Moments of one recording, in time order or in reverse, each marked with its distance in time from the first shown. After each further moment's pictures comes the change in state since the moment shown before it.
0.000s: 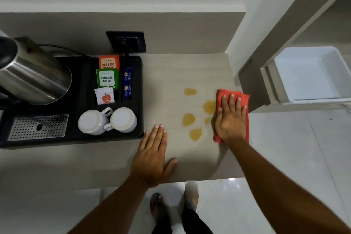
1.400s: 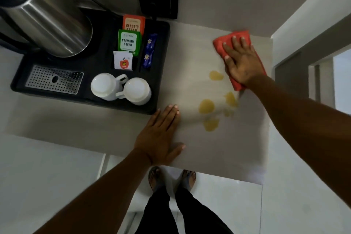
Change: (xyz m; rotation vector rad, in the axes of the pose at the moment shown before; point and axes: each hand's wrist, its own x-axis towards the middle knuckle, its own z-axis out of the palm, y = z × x) left_hand 0.002 0.003 -0.006 -0.054 0.014 -0.043; right_hand 0.168 -0.048 -0.014 -0.024 -0.092 -0.592
